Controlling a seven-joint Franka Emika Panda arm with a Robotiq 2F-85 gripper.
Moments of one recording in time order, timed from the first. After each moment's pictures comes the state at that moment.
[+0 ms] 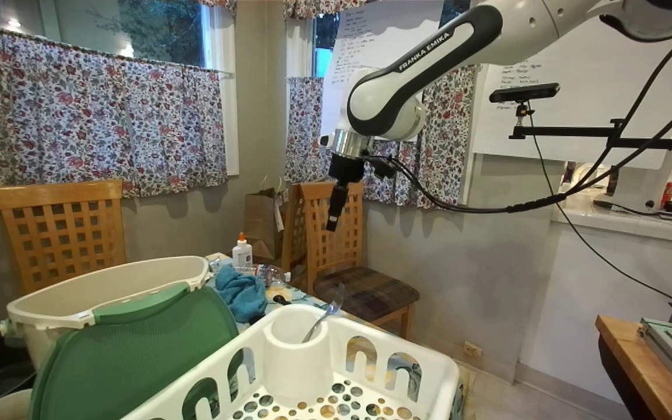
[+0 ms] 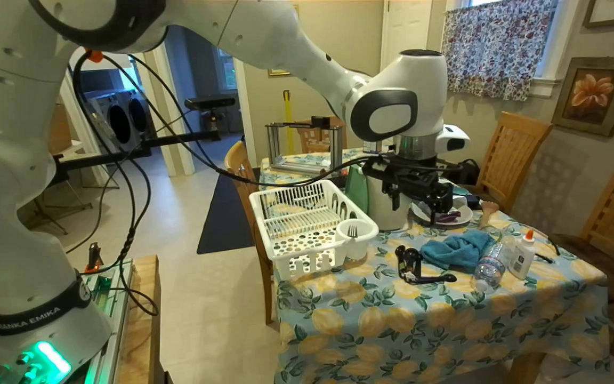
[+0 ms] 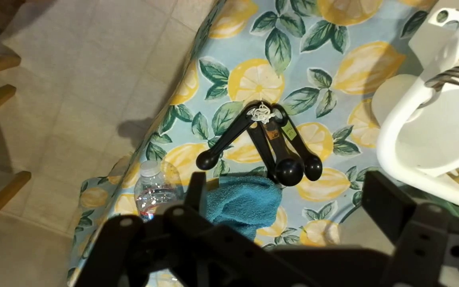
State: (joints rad) arm -0.20 0.60 0.02 -1.59 0.11 2.37 -0.58
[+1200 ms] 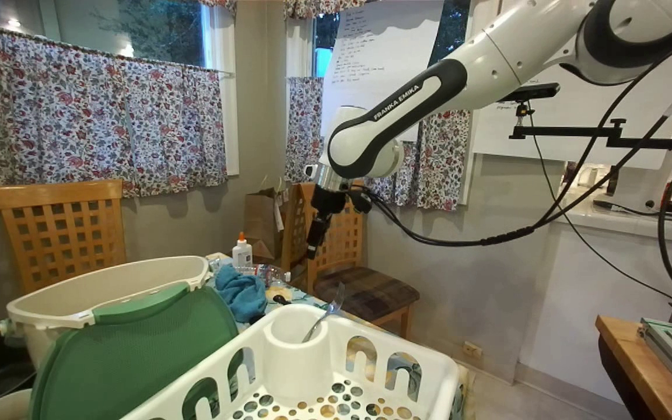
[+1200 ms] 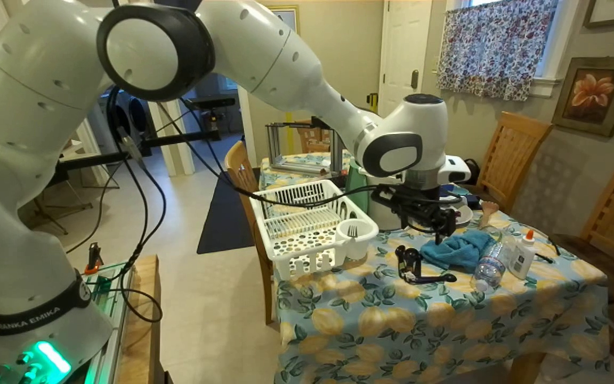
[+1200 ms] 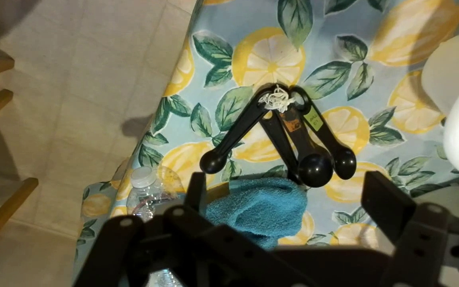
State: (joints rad) arm -0.18 0.82 0.03 -1.42 0.10 2.46 -0.48
